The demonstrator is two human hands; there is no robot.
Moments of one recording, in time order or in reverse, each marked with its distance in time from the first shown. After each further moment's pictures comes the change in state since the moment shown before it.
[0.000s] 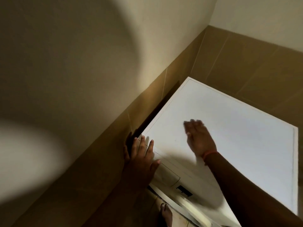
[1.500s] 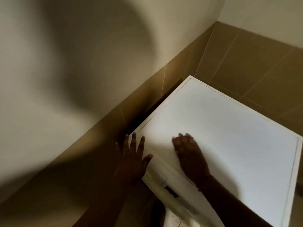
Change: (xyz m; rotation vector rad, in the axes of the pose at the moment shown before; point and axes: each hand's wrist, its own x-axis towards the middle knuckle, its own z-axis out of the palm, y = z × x) left_hand 0.010 0.021 0.011 0.001 0.017 -0.160; right_hand -0.060 -0.013 0.009 -0.078 0.042 -0.223
